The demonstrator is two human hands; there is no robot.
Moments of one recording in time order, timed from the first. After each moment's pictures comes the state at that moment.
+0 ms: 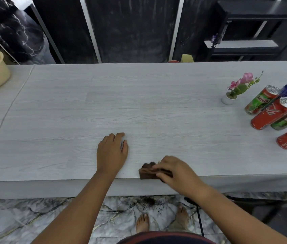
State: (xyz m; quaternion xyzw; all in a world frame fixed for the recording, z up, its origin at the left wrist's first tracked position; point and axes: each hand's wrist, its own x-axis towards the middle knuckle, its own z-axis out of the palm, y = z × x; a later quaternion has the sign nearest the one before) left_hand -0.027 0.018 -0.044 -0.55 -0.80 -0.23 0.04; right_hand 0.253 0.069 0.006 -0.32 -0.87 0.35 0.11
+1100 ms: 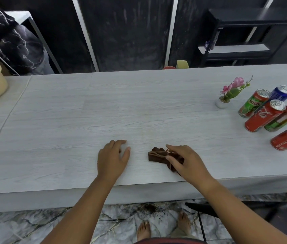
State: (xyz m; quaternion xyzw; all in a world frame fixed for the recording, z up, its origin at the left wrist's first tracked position) left_hand -0.018 0.023 -0.033 -0.53 -0.79 -0.30 -0.07; right_hand 0.275 0.113 0.000 -0.45 -0.81 0.31 0.22
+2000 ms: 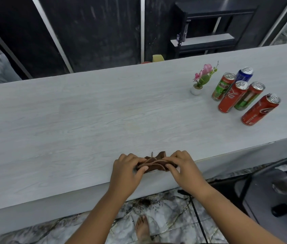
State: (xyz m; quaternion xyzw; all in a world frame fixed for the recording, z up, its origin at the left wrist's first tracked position) left_hand 0.073 -0.007 -0.031 -0.66 -0.68 -0.28 -0.18; right_hand 0.323 0.052 -0.024 -0.48 -0.81 0.26 0.20
